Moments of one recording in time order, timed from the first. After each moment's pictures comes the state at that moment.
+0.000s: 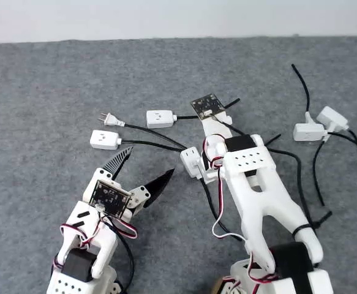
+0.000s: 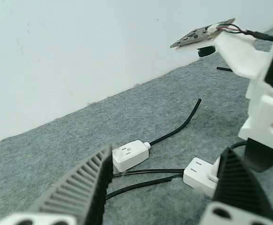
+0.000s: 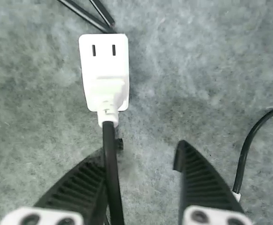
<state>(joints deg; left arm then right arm) 15.5 -103.0 95.8 32.2 -7.6 -16.8 -10.5 32.6 61.2 9.8</state>
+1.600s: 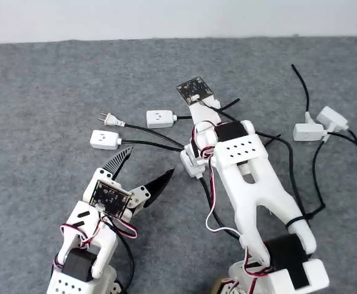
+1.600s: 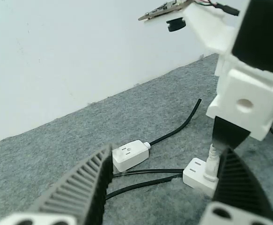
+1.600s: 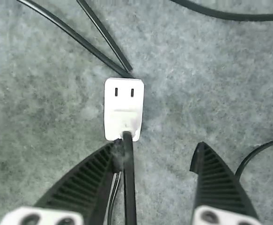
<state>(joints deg) 15.5 -103.0 95.8 32.2 -7.6 -20.6 -6.9 21.1 64.2 9.8</state>
